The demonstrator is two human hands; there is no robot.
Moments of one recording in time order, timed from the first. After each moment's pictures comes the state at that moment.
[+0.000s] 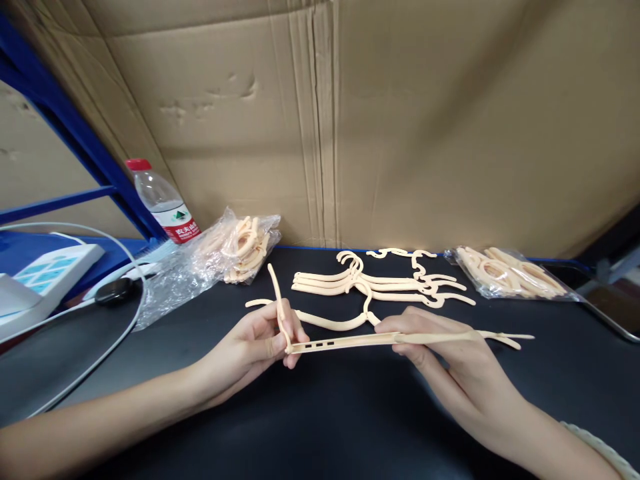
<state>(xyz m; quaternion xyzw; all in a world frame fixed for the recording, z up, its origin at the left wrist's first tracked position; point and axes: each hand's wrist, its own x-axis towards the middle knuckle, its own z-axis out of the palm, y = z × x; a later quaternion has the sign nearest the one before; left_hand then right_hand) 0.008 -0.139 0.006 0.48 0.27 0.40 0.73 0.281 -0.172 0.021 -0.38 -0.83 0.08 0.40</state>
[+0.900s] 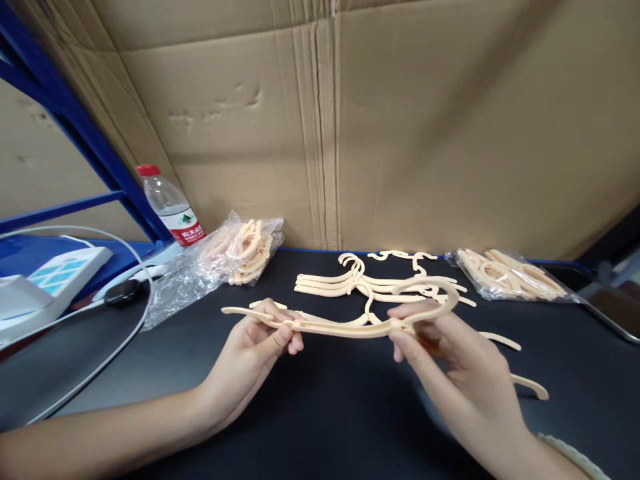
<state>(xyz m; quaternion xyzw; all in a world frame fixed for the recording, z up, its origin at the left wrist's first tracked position) 0.019 -0.152 -0.004 0.46 0.34 0.54 0.62 0.257 -0.186 0.015 -0.49 -0.69 0.14 0.51</state>
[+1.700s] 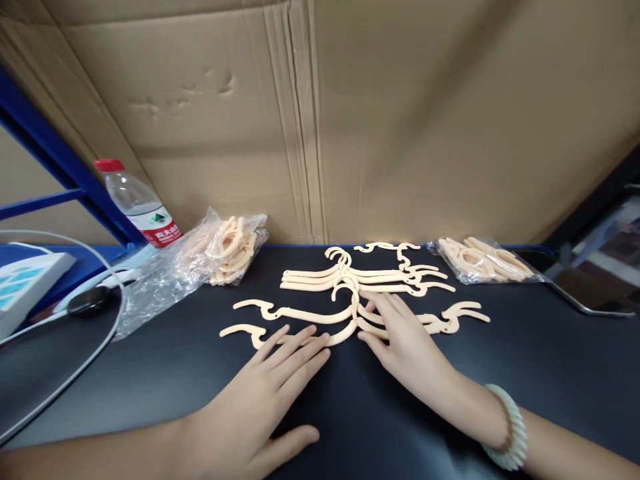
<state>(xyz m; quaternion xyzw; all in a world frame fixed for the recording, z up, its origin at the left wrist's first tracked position) 0.008 -0.174 -0.008 0.92 0.28 0.14 0.22 0.265 -0.152 -0.033 -0.53 -0.77 0.11 0.33</state>
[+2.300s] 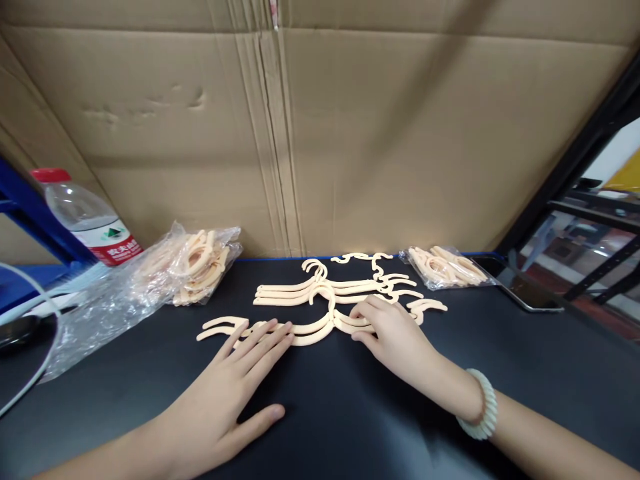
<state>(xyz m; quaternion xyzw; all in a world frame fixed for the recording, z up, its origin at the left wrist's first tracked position) 0.004 -0.147 -0.024 0.92 0.35 0.17 0.09 0.288 -0.141 -0.010 -0.55 -0.80 0.09 0.23</state>
